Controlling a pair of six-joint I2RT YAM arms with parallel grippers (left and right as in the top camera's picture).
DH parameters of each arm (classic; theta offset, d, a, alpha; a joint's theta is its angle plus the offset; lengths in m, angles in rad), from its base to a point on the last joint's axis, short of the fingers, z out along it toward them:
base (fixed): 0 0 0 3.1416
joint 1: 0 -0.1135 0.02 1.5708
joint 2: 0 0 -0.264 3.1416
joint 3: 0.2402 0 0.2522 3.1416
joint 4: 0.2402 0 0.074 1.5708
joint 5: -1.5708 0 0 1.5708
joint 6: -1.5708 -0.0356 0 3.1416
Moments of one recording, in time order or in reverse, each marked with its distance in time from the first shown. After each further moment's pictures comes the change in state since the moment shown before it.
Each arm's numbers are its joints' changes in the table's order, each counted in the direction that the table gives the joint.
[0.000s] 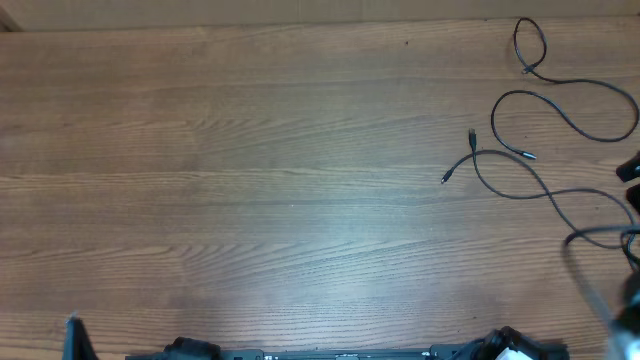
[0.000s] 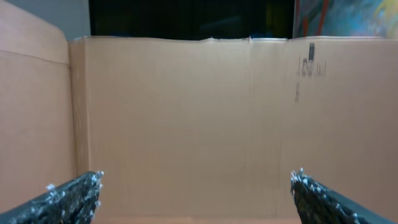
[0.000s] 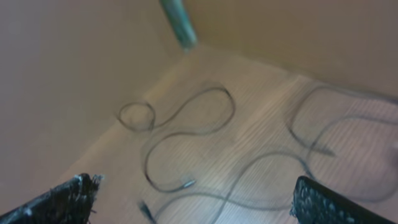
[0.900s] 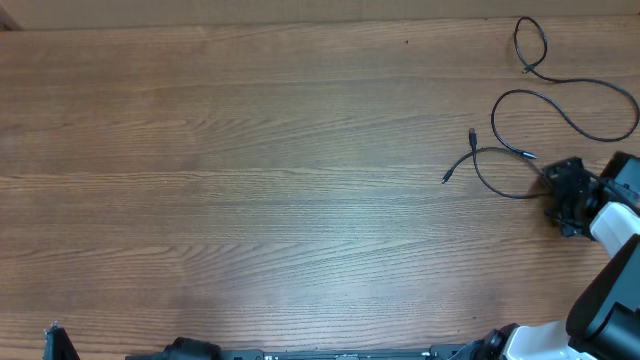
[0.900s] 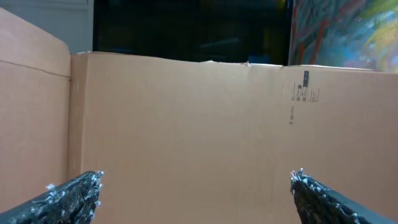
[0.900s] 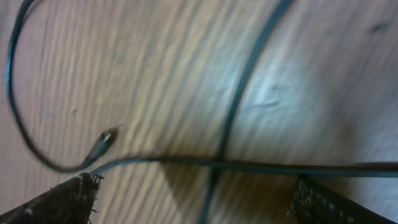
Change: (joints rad) left arm 0.000 -0.002 0.003 -0.067 0.000 0.043; right arm -0.020 0.827 -0.336 -0.565 0.194 -0.287
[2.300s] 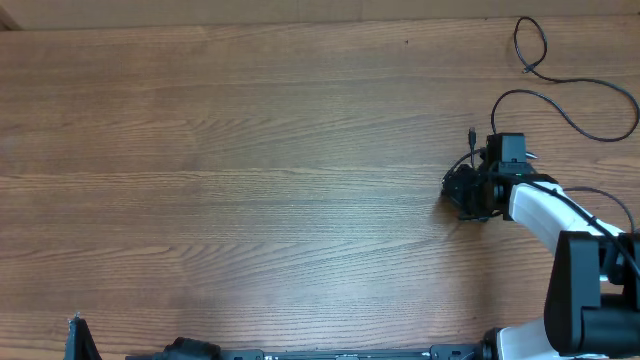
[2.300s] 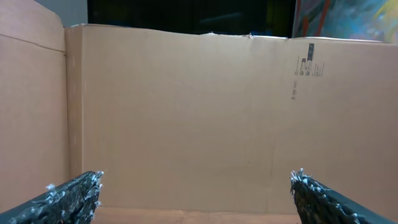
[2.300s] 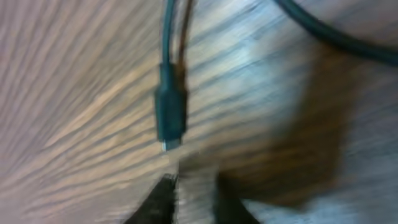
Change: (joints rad) left arm 0.000 0.000 0.000 0.107 0.000 0.018; right arm -0.533 0.012 -0.001 0.185 0.087 0.103
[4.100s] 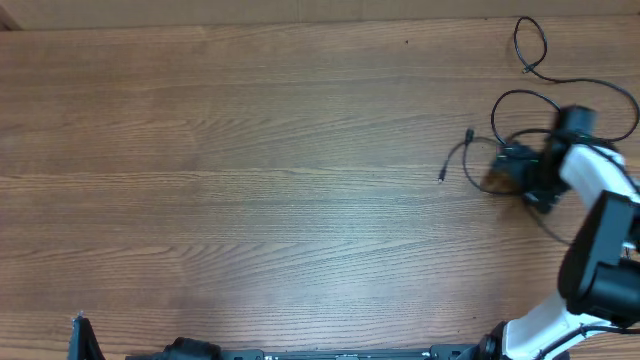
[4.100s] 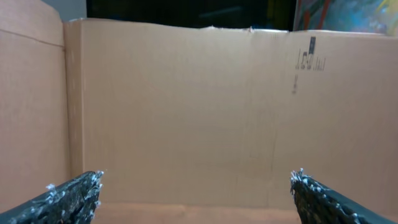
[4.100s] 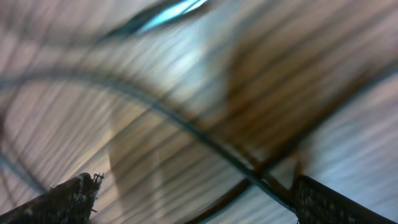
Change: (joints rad) left arm 0.000 0.000 0.000 0.023 0.000 0.000; right arm 0.225 0.185 0.308 0.262 -0.178 0.116
